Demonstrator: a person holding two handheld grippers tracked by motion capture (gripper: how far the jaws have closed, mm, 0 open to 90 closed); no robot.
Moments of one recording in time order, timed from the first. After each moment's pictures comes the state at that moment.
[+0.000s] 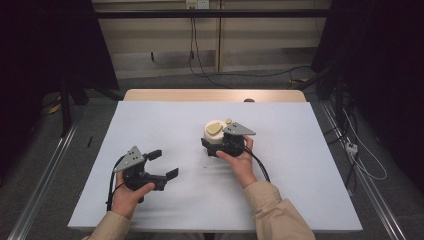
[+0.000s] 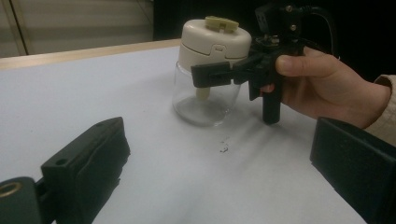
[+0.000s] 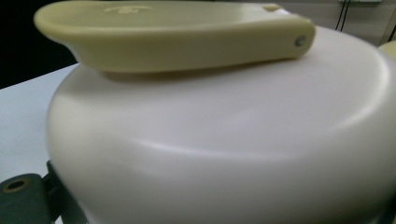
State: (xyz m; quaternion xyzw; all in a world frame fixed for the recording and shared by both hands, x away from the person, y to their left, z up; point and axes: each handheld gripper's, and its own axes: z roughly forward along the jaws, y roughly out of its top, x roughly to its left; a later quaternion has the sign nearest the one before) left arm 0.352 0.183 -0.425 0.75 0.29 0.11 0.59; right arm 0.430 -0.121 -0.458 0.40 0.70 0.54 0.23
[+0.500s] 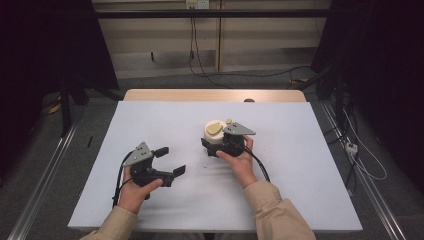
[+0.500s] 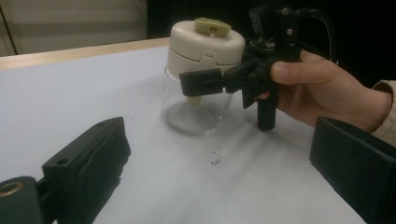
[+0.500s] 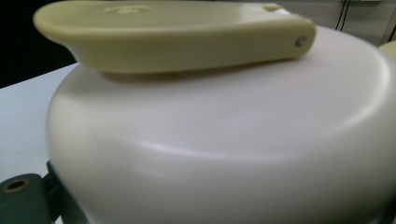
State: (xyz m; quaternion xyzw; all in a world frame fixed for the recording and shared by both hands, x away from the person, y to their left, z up) left arm 0.360 0.163 -0.420 0.75 0.29 0.10 0.59; right arm 0.430 -0.121 -0.458 0.40 0.70 0.54 0.23
